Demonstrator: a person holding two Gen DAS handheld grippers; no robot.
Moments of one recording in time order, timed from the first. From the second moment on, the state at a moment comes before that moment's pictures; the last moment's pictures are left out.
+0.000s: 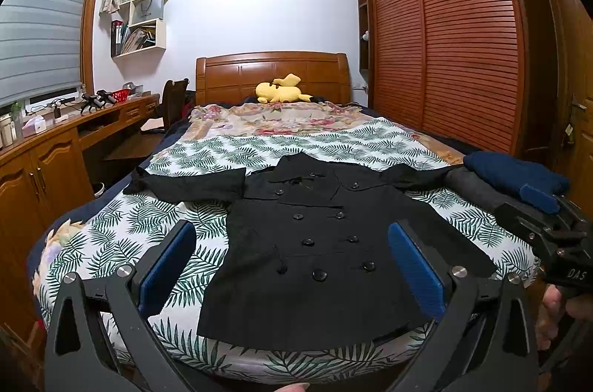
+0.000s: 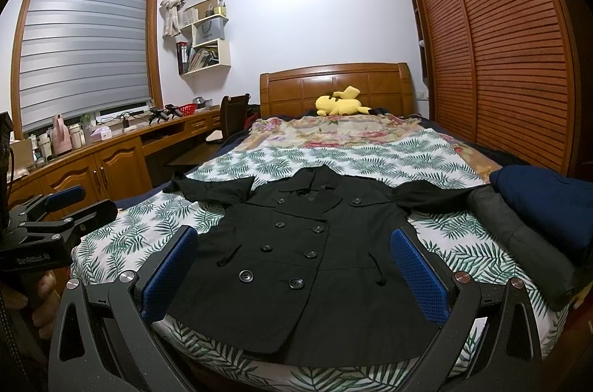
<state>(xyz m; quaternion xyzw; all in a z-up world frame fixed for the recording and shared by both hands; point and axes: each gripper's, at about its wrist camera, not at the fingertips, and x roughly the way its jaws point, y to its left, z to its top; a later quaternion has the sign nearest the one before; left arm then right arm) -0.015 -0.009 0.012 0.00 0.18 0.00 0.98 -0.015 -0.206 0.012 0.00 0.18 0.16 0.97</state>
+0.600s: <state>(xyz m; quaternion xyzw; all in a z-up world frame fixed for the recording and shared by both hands) -0.015 -0.009 0.012 0.00 0.18 0.00 0.98 -0.014 -0.206 0.012 0.00 0.18 0.16 0.97</state>
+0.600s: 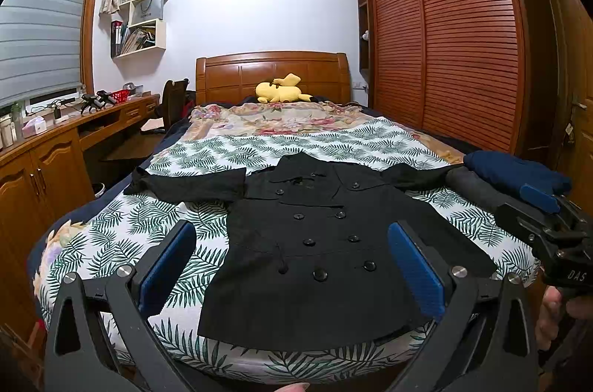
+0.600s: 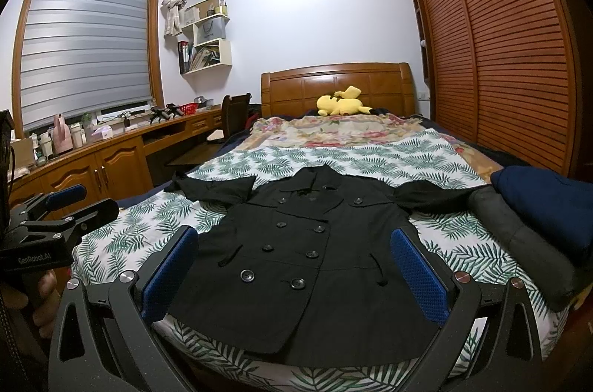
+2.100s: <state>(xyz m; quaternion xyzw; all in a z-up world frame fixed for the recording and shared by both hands) 0.100 0.073 -0.076 -0.04 0.30 0.06 0.95 0.156 -0.146 -0.034 -0.06 0.24 0.25 0.94</state>
